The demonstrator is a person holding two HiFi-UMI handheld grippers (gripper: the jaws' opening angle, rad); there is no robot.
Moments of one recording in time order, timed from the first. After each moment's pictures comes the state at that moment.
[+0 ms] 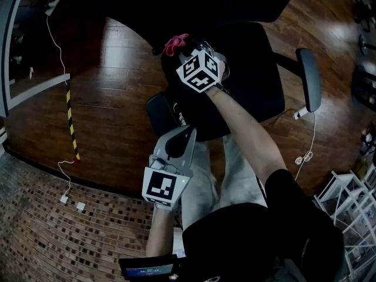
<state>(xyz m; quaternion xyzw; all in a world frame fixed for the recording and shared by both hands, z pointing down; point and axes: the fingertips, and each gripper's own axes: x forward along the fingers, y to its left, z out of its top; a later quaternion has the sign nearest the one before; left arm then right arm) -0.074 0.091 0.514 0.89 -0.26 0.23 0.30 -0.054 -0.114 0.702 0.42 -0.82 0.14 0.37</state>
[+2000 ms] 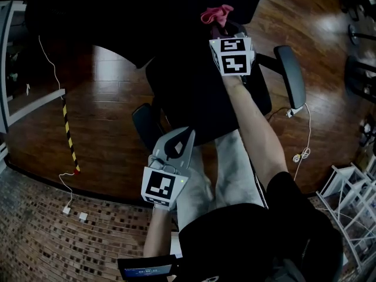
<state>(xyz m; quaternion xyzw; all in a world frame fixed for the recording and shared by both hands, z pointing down) -0.026 0.094 0.505 0.91 -0.22 0.23 0.28 0.156 -0.147 0.614 0.65 -0.68 0.19 0.27</state>
